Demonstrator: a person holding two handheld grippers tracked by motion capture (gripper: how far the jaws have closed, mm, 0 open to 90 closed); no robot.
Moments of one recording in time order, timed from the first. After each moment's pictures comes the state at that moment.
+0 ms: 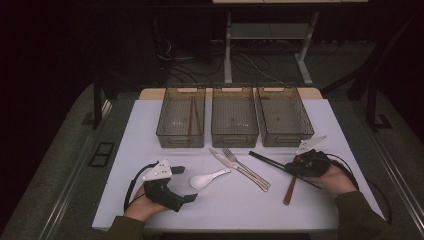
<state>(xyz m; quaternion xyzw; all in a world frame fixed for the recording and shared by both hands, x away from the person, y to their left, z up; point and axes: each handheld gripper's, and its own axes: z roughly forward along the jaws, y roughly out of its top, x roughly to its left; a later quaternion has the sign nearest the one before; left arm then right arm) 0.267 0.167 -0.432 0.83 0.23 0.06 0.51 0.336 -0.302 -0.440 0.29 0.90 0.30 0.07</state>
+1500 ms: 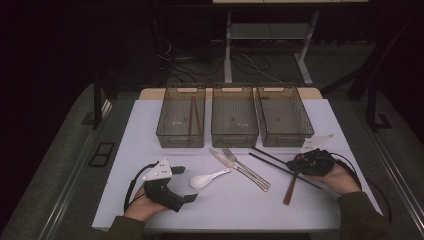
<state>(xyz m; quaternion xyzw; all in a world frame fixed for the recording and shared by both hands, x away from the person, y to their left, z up) 0.267 0.166 -0.432 0.83 0.23 0.06 0.51 0.331 -0.307 -0.427 0.29 0.90 0.33 0.08</state>
